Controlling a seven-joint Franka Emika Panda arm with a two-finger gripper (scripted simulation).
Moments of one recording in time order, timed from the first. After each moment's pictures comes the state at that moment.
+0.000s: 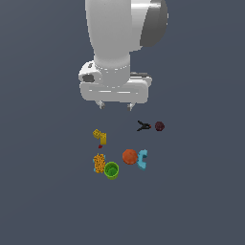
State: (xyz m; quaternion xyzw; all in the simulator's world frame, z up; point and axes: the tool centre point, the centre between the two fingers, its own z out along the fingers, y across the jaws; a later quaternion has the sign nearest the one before) arm -0.007 -0.023 0.303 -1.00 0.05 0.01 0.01
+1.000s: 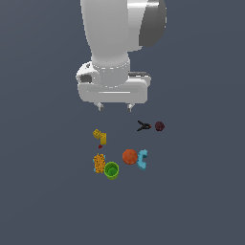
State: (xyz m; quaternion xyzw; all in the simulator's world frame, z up) arm 0.003 -0.024 0.307 -1.00 0.04 -0.01 0.02
